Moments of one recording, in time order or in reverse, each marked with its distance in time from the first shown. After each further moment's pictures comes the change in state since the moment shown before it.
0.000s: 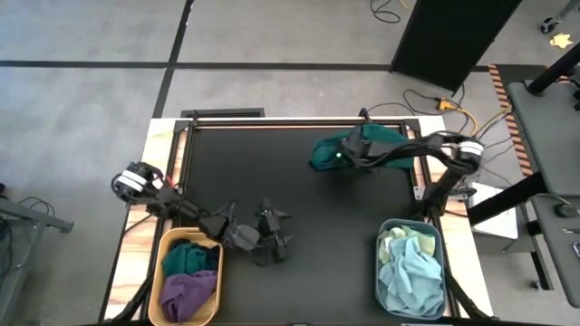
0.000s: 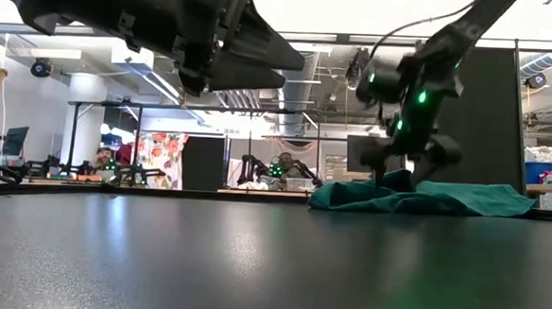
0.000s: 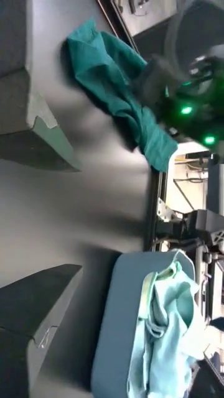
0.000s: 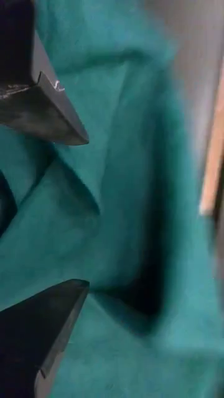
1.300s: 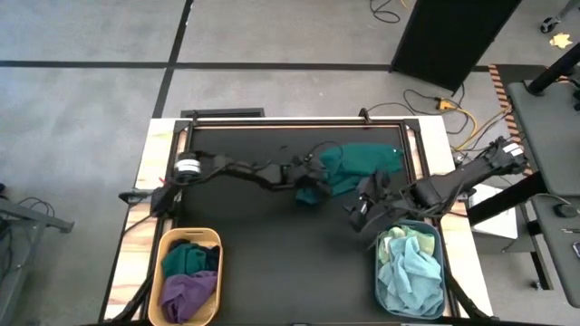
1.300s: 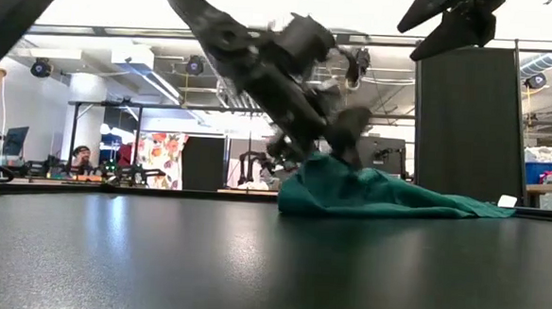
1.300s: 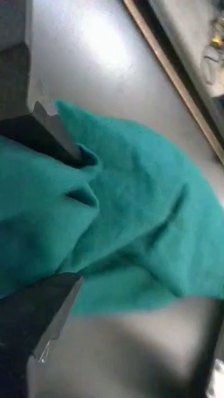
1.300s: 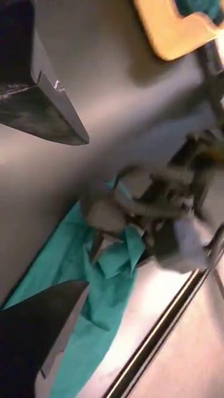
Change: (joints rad) left arm 0.528 0.361 0.587 -0.571 0.324 -0.108; right arm 0.826 -0.430 0.173 -0.326 0.081 -0.113
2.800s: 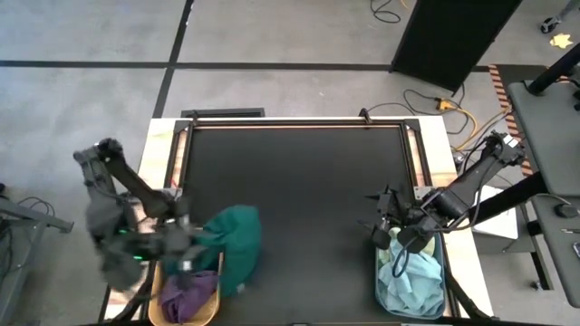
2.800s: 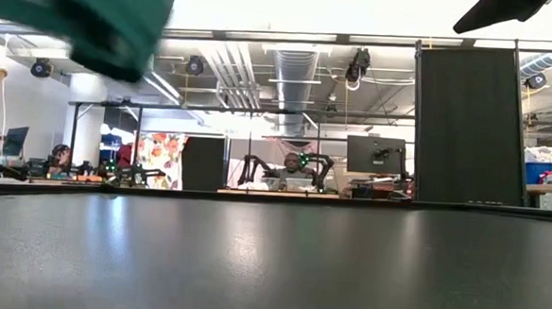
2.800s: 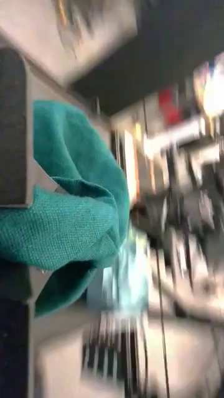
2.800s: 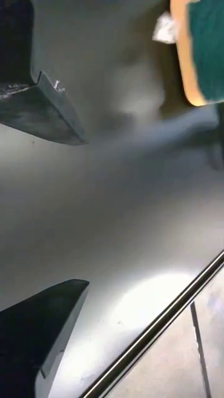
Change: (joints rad) left arm -1.008 -0.806 0.075 -0.885 -0.705 -0.098; right arm 0.285 -0.061 0.008 -0.168 0.109 0.042
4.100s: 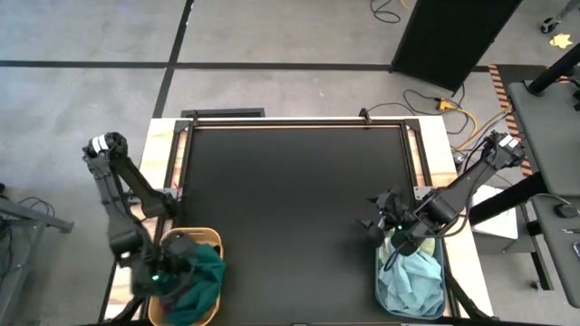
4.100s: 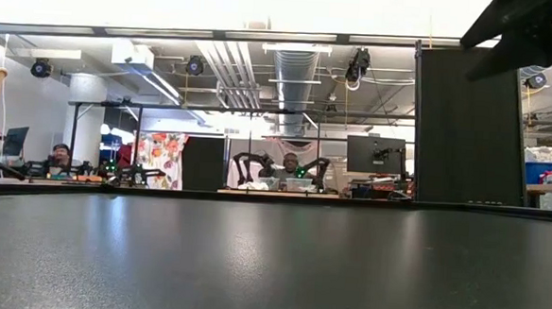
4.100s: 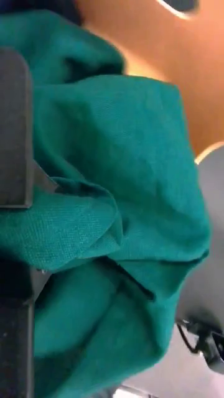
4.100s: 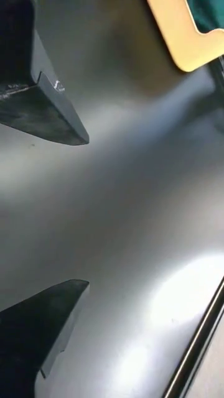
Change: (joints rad) left arm -0.311 -0.135 -0.526 -0.178 0.701 -1.334; right arm 0.000 0.000 -0.160 0.056 0.025 0.329
